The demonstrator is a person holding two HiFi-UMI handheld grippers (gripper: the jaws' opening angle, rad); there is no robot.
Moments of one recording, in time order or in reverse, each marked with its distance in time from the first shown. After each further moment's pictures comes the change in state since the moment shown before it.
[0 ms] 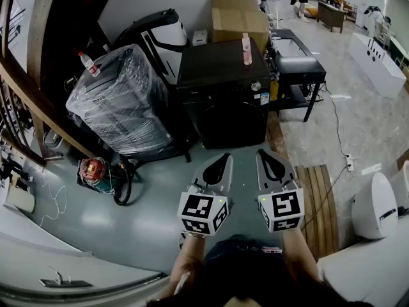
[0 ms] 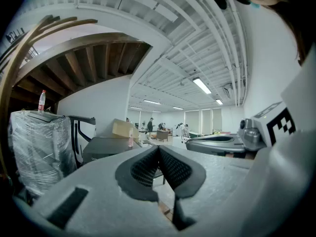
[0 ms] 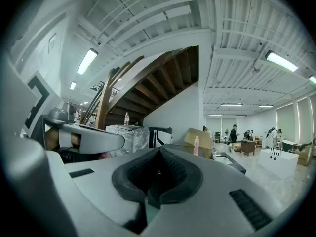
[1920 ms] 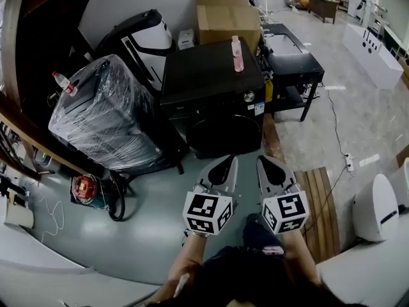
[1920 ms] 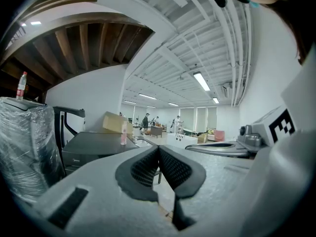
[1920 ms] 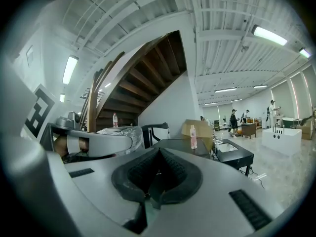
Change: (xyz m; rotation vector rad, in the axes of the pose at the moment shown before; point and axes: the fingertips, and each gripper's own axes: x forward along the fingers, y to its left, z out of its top) left arm 0.161 0.045 -0.023 -0.020 0.053 -0.093; right arm 0.118 -0.090 -0.048 0.178 0.030 -0.009
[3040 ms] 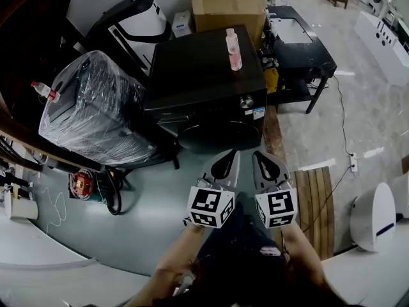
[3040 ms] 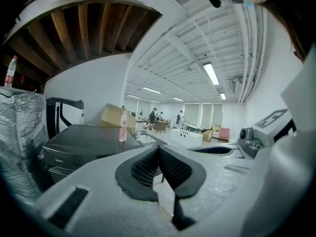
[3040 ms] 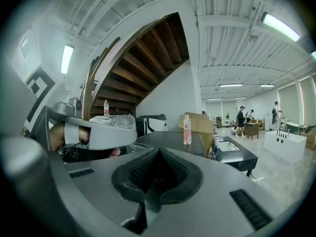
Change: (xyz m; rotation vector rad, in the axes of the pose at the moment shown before) left arm 0.177 0.051 -0.029 -0.030 0.061 0.040; right arm 0.138 -0.119 -0.042 -0.058 0.088 0.021
